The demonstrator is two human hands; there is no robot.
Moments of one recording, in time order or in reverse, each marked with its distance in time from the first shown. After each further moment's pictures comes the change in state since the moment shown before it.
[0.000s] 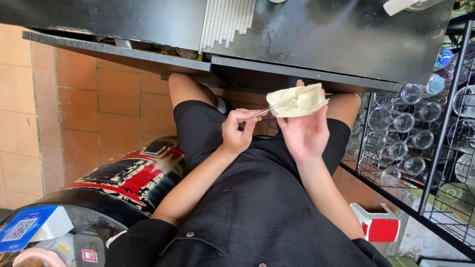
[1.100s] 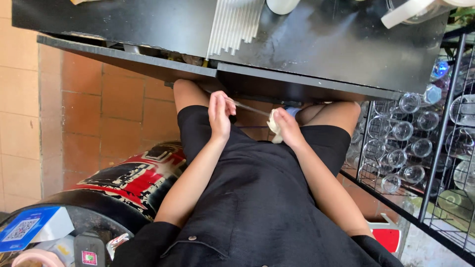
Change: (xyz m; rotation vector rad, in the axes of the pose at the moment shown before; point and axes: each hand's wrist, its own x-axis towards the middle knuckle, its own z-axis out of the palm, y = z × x) left_hand 0.012 -0.083 -0.050 -0.374 0.323 -0.357; right_hand 0.046 0.037 -0.167 -1.431 -0.056 0.252
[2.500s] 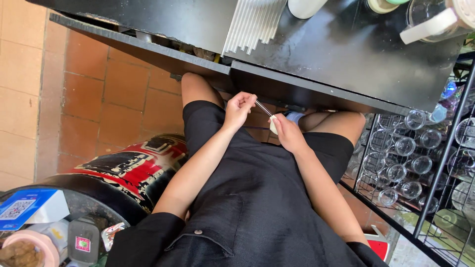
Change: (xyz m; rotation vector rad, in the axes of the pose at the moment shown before) left_hand 0.022 -0.062 -0.017 0.260 -0.113 -0.149; right_hand -0.011 -0.079 0.010 -0.379 -0.034 -0.062
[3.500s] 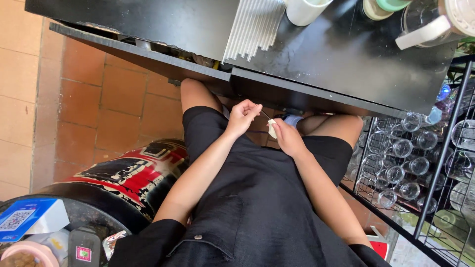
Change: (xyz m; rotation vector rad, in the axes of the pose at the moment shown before) left_hand -0.001 0.003 0.005 -0.008 -0.114 -0.047; right_hand 0.002 0.005 0.004 -0.028 0.027 -0.089
